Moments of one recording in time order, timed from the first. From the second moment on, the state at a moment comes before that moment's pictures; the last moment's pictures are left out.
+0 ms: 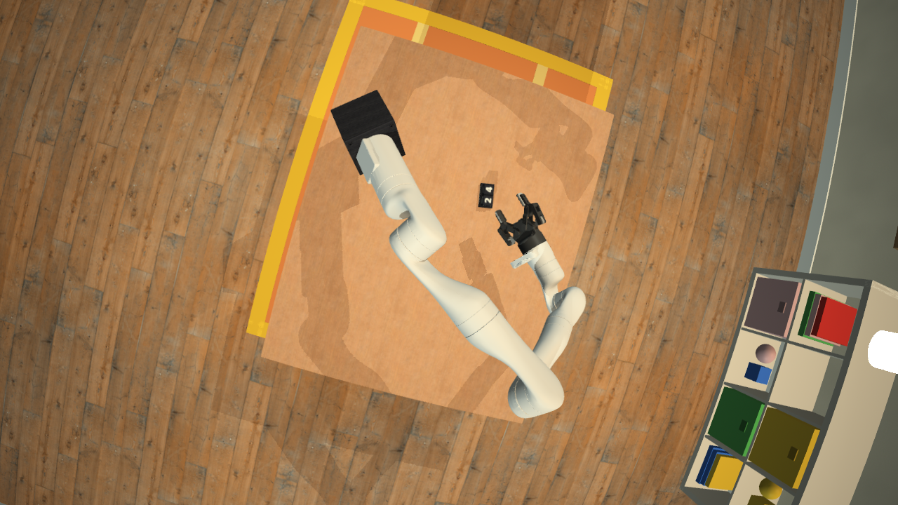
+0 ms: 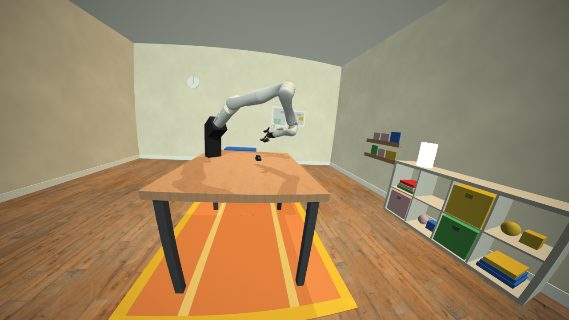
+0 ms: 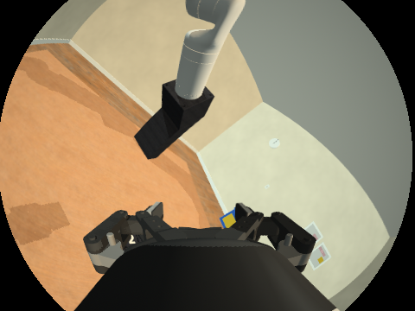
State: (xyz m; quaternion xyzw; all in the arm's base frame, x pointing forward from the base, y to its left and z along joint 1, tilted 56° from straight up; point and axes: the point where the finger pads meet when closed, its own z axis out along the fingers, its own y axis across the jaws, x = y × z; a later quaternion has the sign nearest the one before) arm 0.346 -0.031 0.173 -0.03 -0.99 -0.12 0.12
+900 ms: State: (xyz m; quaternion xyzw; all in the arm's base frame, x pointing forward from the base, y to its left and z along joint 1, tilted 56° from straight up) arm 0.385 -0.028 0.179 -0.02 -0.99 -0.06 0.08
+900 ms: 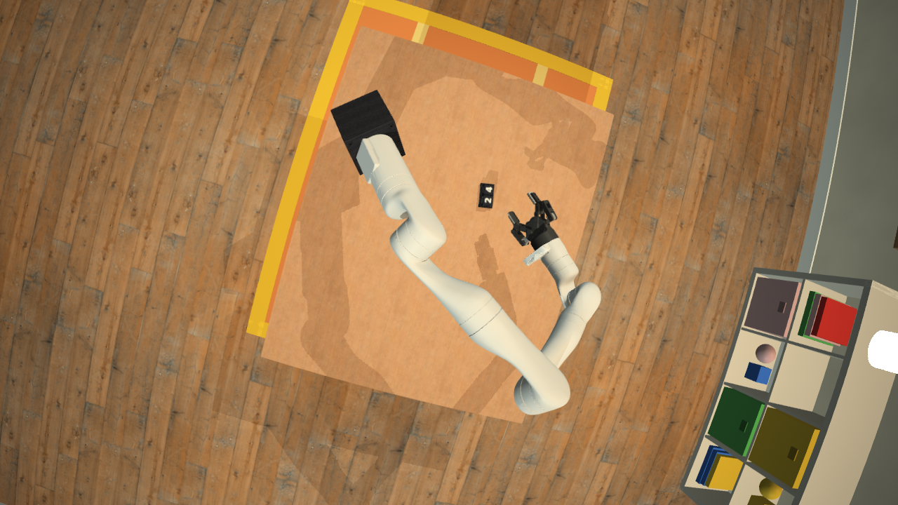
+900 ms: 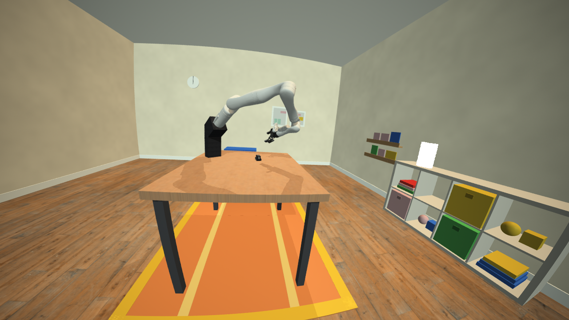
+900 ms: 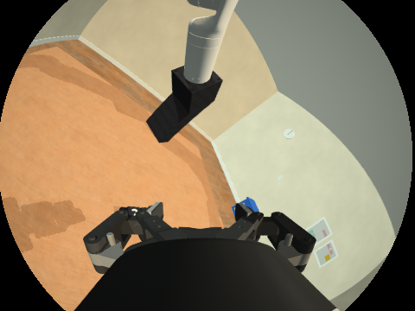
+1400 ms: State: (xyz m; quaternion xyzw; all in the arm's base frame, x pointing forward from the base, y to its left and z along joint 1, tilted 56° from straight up) arm 0.404 -0.021 0.183 -0.01 -1.00 -0.04 0.06
